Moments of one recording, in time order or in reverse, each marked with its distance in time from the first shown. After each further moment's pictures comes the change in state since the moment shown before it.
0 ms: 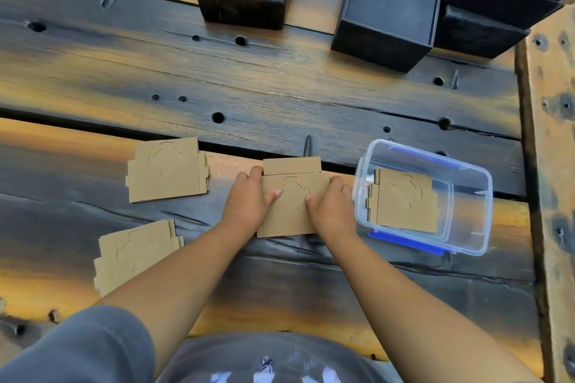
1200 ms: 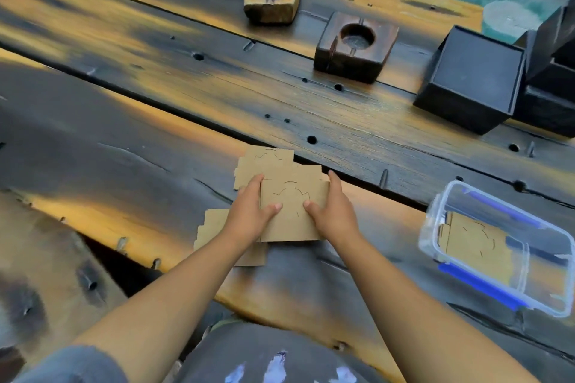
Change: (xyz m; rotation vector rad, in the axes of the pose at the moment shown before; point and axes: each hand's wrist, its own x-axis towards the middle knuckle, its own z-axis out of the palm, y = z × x) left_hand -0.088 -0.106 -0.112 -0.324 0.229 -0.094; right_hand -0.085 -0.111 0.043 0.144 -0.210 -0.369
